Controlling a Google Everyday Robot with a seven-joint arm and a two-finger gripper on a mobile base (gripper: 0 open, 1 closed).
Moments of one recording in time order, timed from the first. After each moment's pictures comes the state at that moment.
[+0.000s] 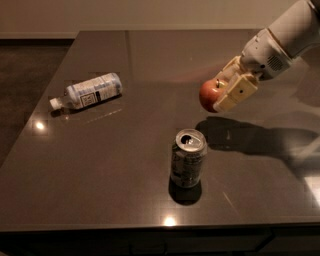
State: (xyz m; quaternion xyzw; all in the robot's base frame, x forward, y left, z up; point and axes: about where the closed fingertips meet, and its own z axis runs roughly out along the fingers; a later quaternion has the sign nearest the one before) arm 0.550 -0.150 0.923 -0.62 0.72 0.22 0.24
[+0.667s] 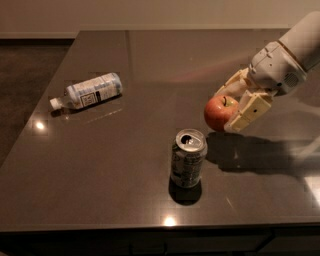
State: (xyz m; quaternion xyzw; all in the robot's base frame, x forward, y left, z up) arm 0.493 -0.153 0.919 -0.69 0.65 0.23 0.23
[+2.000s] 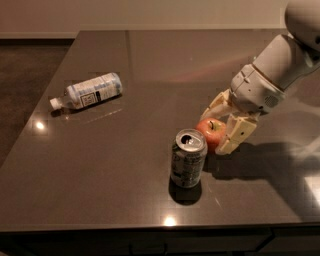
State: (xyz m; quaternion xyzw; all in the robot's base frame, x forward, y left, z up) arm 0.464 -0.130 0.880 -0.74 0.61 0.21 0.18
